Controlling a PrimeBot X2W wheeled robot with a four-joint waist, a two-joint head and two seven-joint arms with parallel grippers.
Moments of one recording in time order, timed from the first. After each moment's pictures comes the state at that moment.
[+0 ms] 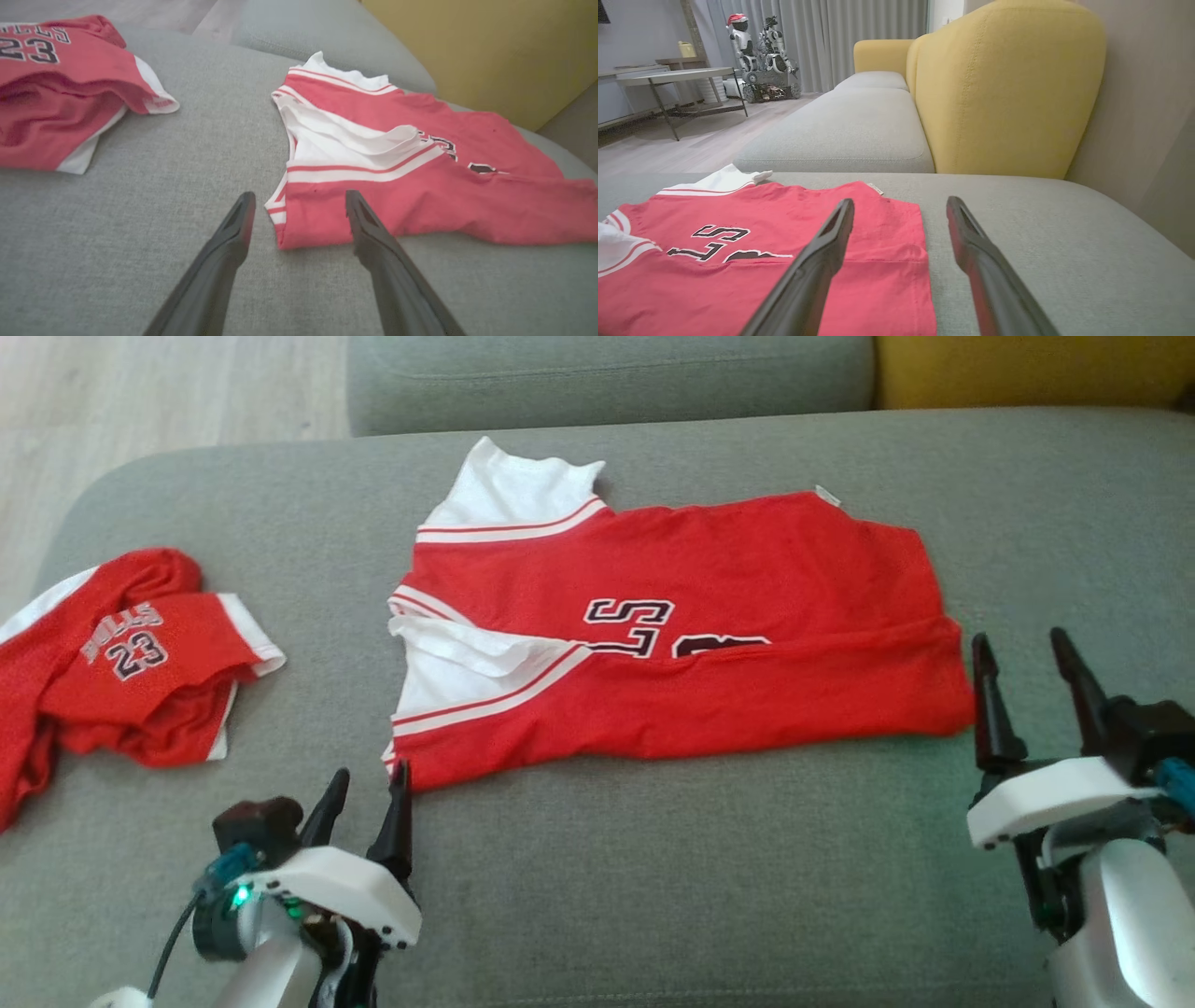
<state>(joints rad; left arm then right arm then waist) -0.17 0.18 -0.42 0.48 -0.59 0.06 -0.25 -0.19 -0.12 -0.05 0.33 0.08 0.13 -0.14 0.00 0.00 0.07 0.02</state>
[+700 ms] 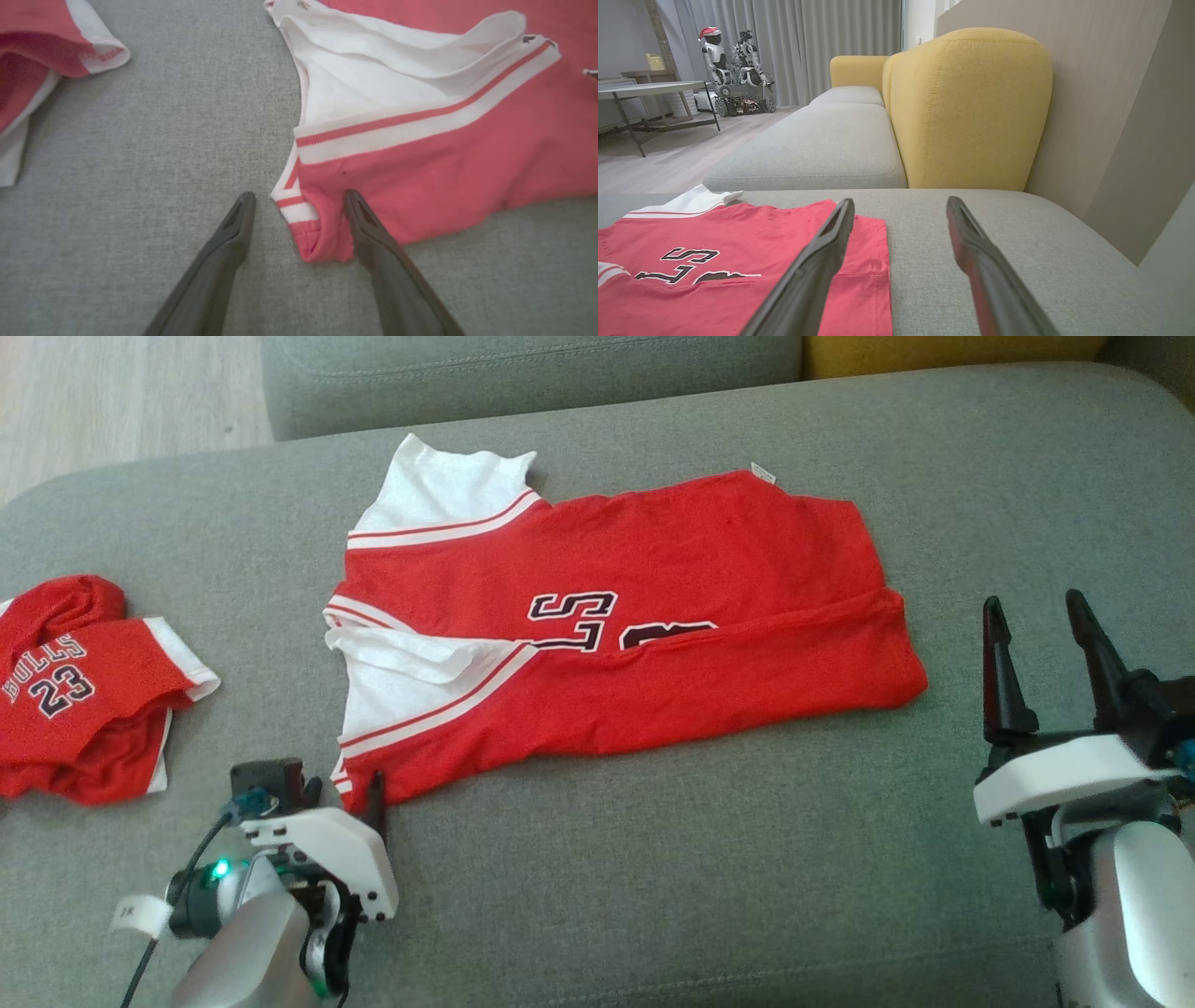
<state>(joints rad) -0.36 0.18 -0.48 0.82 -0.54 0.12 -0.13 -0.19 -0.10 -0.08 0.20 0.06 0.13 -0.09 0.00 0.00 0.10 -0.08</state>
